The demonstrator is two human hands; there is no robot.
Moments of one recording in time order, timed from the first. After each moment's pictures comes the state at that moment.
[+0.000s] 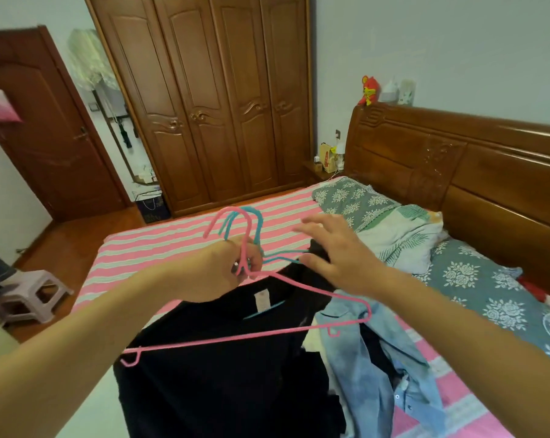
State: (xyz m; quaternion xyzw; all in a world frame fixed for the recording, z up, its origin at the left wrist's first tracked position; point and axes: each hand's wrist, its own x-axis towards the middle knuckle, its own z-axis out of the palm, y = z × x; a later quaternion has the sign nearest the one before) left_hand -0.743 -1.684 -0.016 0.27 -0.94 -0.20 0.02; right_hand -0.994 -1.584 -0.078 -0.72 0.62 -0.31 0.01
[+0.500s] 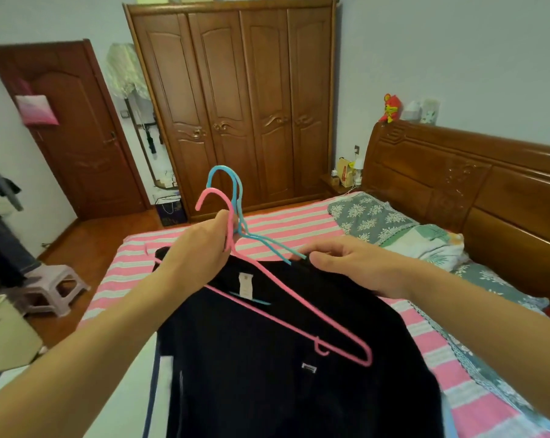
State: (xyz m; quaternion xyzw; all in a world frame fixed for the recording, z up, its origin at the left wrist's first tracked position) left_hand -0.715 -1.698 -0.008 0.31 -0.90 0.02 0.32; right_hand -0.970 -1.572 -0.014 -0.62 0.54 -0.35 0.45
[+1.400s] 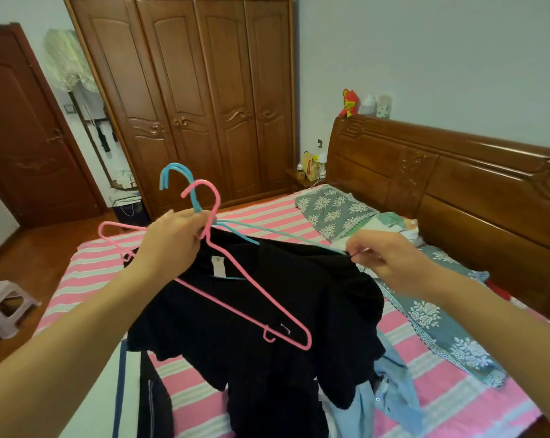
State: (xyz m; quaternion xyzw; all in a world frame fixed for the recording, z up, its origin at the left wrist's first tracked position) left_hand -0.733 -1.729 -0.019 0.30 -0.90 0.12 0.29; right_hand -1.063 -1.518 -0.058 -0.70 0.63 -0.33 0.03
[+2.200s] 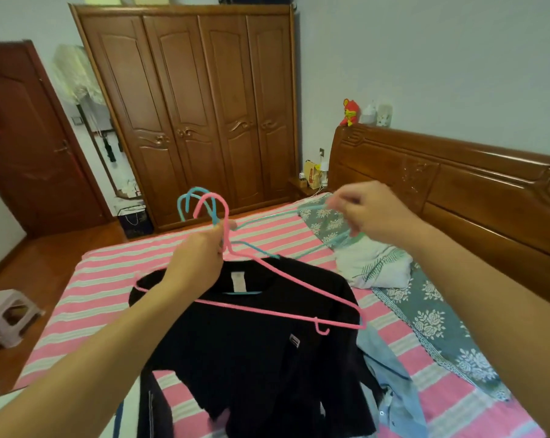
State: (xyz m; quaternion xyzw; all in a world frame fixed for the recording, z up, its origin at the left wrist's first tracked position) left_hand -0.773 -1.701 -0.028 0.42 -0.87 -0.01 0.25; right_hand -1.035 -1.546 0.037 -0.60 0.69 -0.39 0.07
